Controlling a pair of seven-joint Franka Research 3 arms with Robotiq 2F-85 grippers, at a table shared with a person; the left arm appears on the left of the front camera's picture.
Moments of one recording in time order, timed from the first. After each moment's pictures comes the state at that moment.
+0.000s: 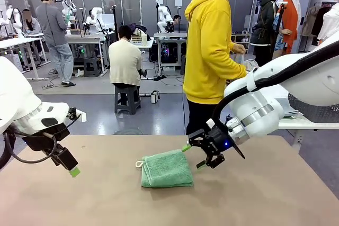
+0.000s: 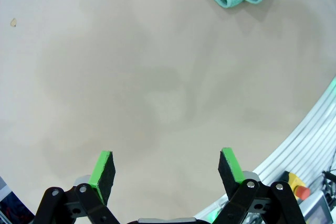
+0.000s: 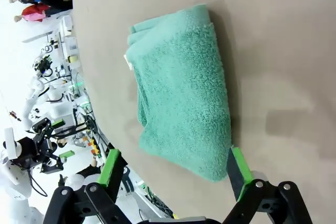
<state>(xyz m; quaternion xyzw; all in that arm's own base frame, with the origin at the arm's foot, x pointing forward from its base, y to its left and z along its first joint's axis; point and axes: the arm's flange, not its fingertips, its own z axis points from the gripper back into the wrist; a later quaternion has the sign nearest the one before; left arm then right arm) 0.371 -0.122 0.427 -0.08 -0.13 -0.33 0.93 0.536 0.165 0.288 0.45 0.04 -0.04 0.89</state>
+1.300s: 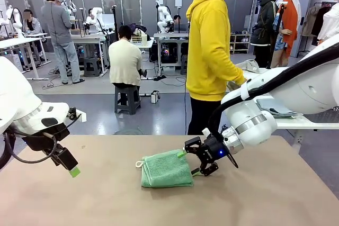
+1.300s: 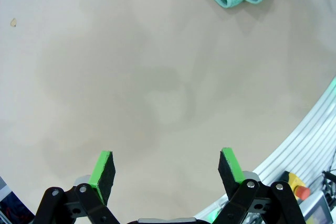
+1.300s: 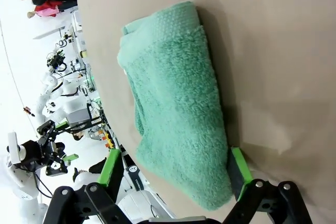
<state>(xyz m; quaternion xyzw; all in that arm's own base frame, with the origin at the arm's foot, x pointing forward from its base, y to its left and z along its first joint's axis) 0.371 -0.122 0.427 -0.08 -0.13 -0.33 0.93 0.546 0.179 0.248 0.49 0.06 -0.05 0.87</state>
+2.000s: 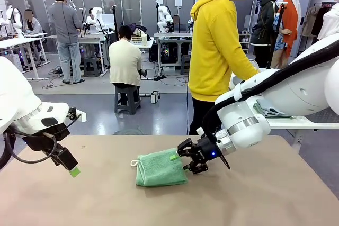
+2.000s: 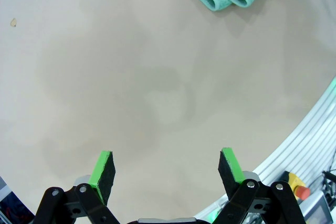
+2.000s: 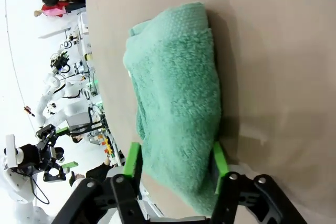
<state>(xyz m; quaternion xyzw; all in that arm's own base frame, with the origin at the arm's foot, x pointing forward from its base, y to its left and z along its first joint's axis) 0.371 -0.122 0.427 -0.08 -0.13 -0.33 0.93 0.545 0.201 0.242 0.50 0.03 -0.04 0.87</state>
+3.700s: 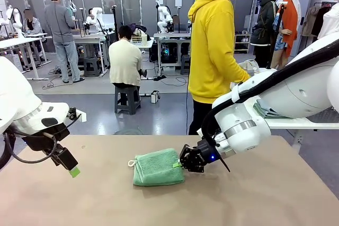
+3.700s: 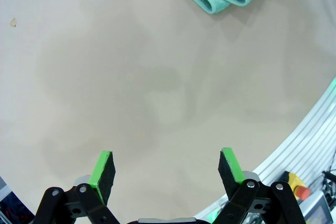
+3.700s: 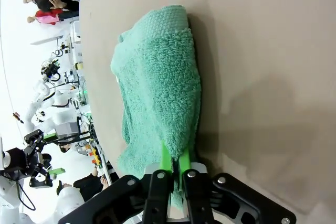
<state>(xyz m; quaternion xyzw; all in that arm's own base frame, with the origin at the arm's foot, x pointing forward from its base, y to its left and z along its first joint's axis) 0.371 -0.122 0.427 -0.08 -0.13 -0.33 0.93 0.534 0.201 0.240 0.48 -0.01 -0.03 0.88</state>
